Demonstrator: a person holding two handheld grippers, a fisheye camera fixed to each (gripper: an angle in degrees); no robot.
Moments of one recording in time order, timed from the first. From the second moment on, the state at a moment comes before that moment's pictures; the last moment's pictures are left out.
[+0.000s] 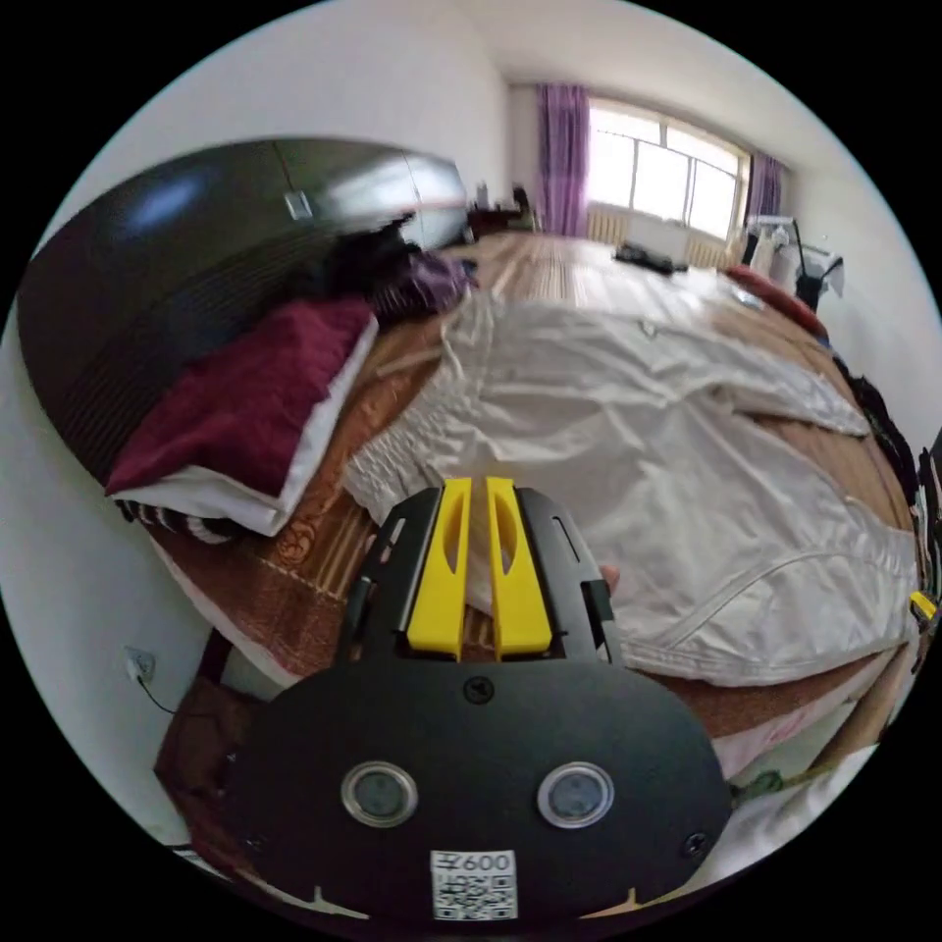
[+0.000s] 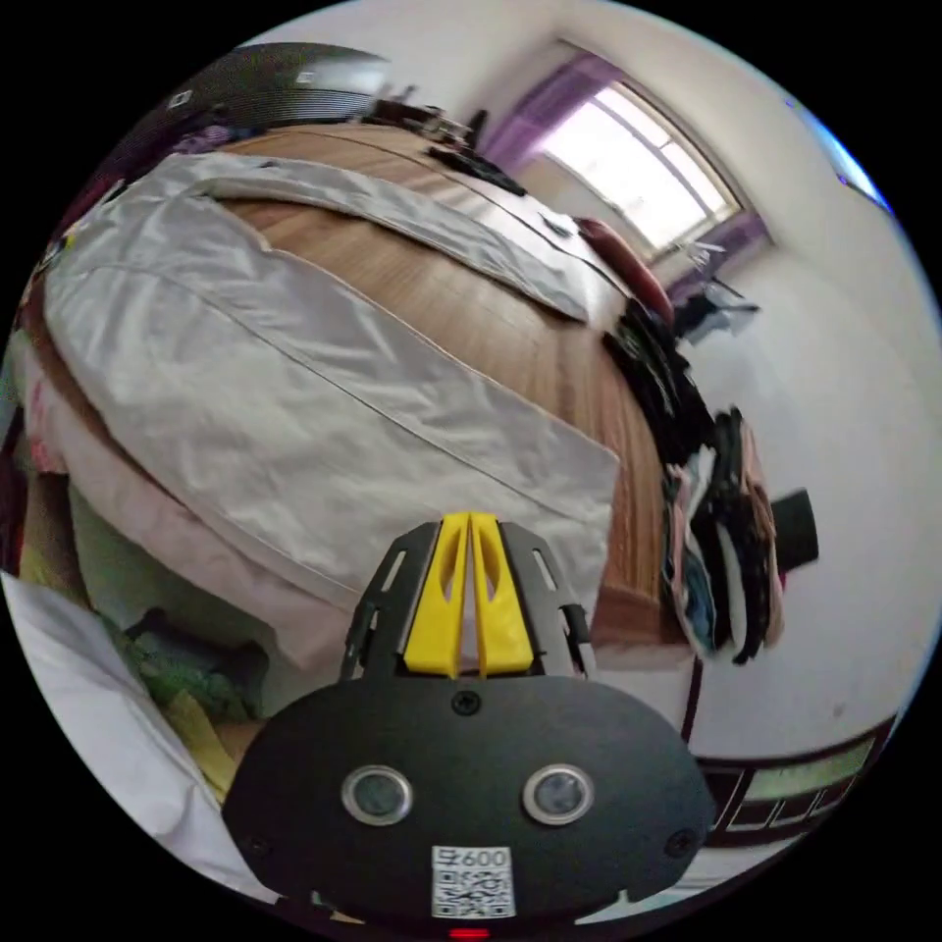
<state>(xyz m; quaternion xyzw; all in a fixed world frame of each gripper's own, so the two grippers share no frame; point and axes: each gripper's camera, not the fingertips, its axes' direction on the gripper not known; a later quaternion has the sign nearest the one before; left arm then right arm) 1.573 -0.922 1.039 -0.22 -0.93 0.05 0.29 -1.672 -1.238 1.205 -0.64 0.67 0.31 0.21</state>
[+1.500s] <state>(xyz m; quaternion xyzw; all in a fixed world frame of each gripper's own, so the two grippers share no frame) 1.611 -0.824 1.094 -0.02 -0.88 0.32 0.35 -1.298 -0.999 1.499 -0.50 0.37 0.22 0.75</state>
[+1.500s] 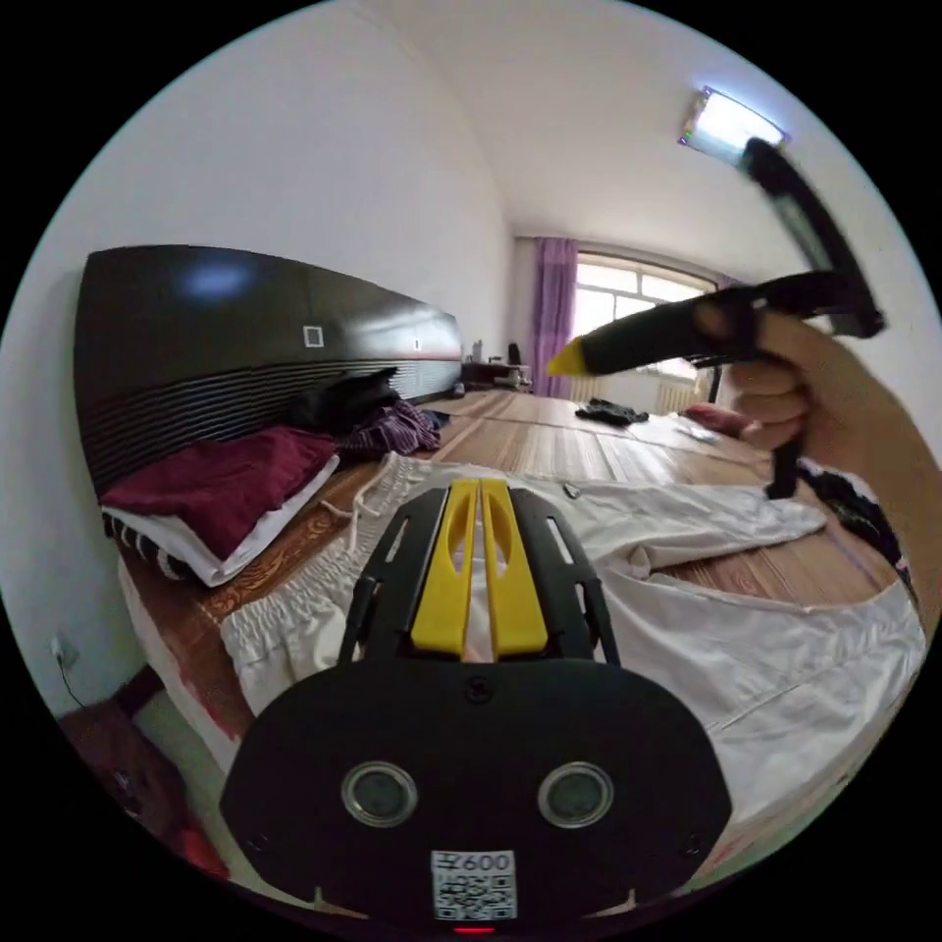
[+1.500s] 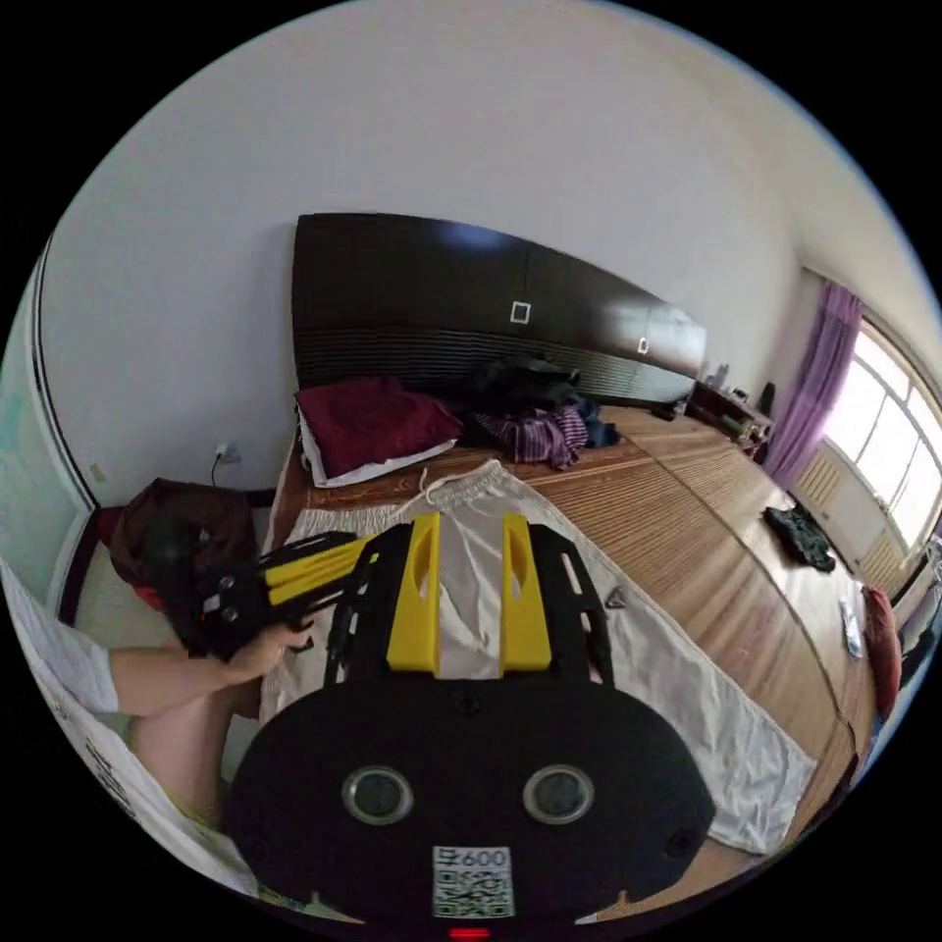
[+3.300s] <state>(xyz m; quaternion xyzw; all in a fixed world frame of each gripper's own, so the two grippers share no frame) 1.440 -0.995 1.140 -0.32 -0.93 0.11 0.13 -1.358 -0.956 1.176 -0.10 0.50 0.26 0.82</state>
